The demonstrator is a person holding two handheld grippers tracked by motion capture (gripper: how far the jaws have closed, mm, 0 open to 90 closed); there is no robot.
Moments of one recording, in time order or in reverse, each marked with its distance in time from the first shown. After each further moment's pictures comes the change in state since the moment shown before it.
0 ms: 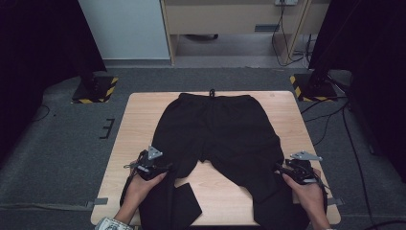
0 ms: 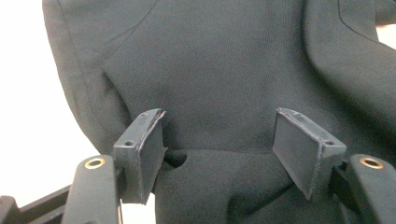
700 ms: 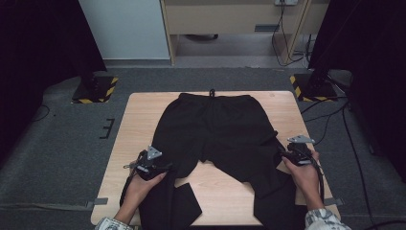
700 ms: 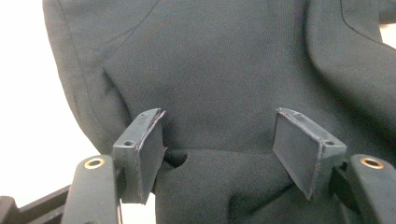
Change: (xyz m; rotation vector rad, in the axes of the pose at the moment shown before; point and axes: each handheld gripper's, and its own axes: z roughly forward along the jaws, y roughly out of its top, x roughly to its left) left arm 0.002 -0.001 0.000 -0.005 -0.007 -0.007; right arm -0.032 0.037 0.043 0.007 -0.164 -0.061
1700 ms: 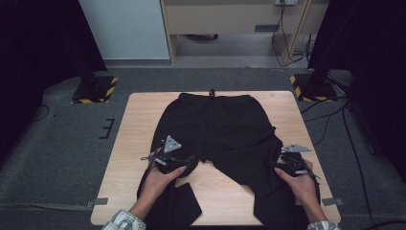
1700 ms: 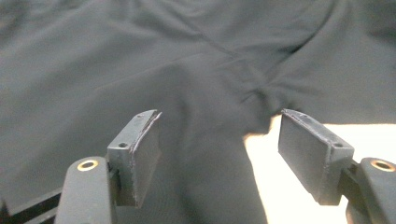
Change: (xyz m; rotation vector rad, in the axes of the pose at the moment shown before) left arm -0.057 0.065 -0.001 -0.132 -0.148 0.030; right arm 0.036 -0.017 -0.024 0.014 0.204 0.023
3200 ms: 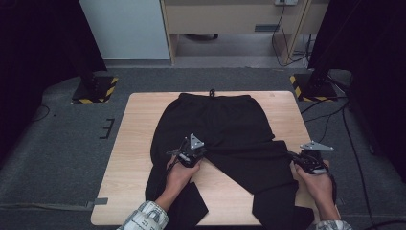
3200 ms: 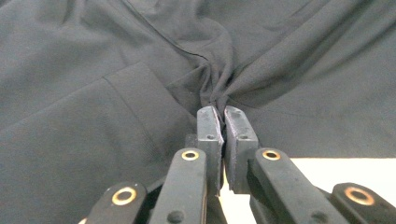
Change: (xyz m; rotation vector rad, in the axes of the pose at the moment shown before) left arm -0.022 0.013 0.062 0.057 0.027 0.064; right arm -0.044 -0.002 -0.033 -0.056 -0.031 0.035
